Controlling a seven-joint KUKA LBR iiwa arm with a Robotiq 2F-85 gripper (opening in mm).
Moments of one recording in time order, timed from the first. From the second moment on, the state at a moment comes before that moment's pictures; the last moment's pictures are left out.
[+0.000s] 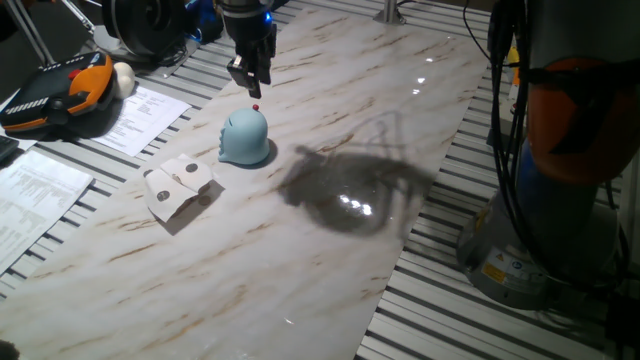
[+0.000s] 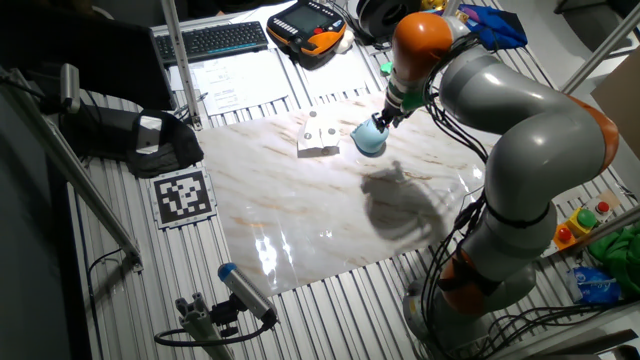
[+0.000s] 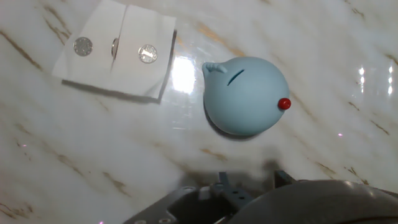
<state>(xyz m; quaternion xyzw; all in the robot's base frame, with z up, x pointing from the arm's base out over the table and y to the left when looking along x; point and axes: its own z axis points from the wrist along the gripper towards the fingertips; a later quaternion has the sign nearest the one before) 0.518 0.001 0.232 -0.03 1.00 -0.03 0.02</state>
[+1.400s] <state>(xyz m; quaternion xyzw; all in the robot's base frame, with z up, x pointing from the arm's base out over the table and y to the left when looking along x) 0.515 0.050 0.191 0.02 1.00 -0.04 0.04</state>
